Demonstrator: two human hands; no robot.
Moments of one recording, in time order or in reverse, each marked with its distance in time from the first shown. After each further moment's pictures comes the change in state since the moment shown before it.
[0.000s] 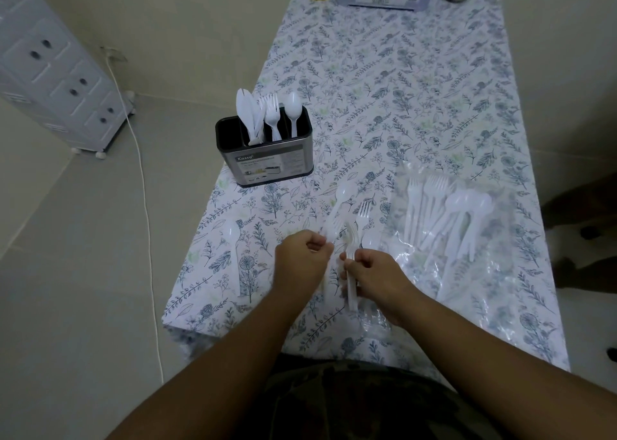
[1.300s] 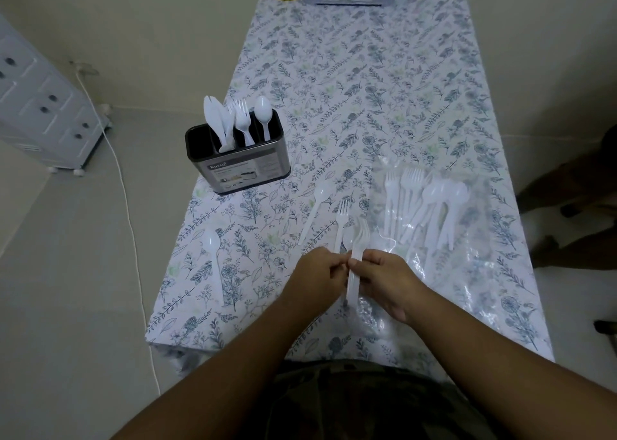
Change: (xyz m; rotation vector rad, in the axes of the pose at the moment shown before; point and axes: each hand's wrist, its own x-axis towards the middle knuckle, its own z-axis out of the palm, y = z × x) left_hand -0.018 0.007 0.033 0.222 -0.365 0.356; right_hand 0.002 0.023 -0.039 0.380 -0.034 0.077
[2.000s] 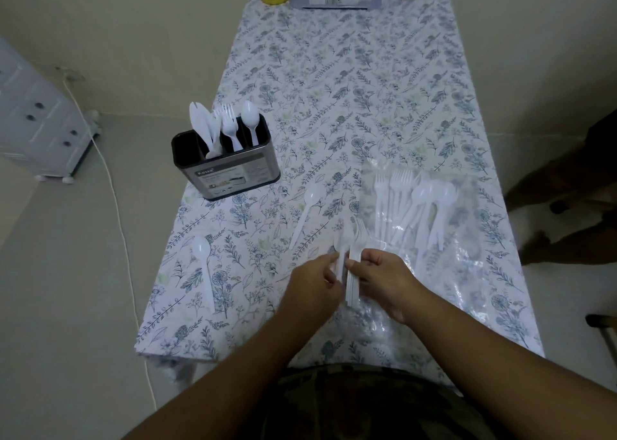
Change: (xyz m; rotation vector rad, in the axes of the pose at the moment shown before) left_hand -0.011 0.018 0.005 -0.095 0.005 -0.161; right_hand 0.002 -0.002 -0.013 -0.086 0.062 -0.019
